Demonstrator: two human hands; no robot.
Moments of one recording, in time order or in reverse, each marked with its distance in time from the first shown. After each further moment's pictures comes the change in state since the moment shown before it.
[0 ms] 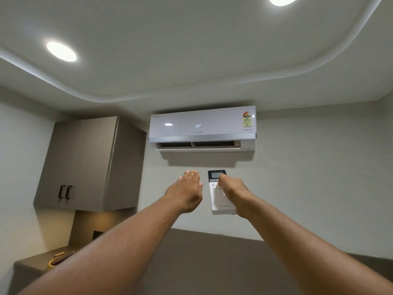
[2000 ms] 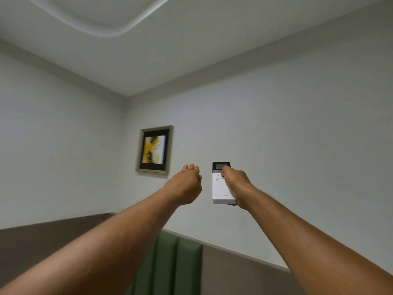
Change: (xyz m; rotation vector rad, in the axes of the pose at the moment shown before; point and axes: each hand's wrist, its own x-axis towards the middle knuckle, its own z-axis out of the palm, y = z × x) left_hand -0.086 0.582 0.025 -0.928 -0.151 0.971; right_hand -0.293 0.039 -0.456 -0.325 1.232 0.327
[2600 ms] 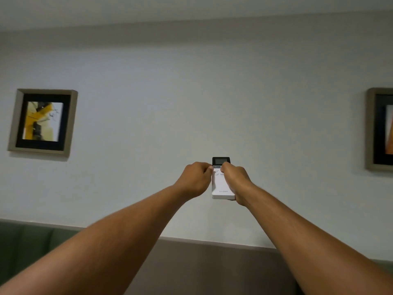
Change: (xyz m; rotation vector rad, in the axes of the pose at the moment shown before) left_hand 0.045 0.174 0.109 -0.801 -0.143 0.265; right_hand 0.015 0.063 -0.153 -0.079 0.446 0.104
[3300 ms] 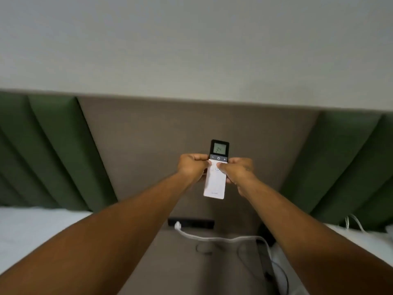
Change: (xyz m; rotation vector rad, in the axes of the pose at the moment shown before) left_hand -0.172 -0.253 0.269 -0.673 -0.207 -0.981; right_hand 0.025 0.410 0.060 -0.131 0.024 0.502
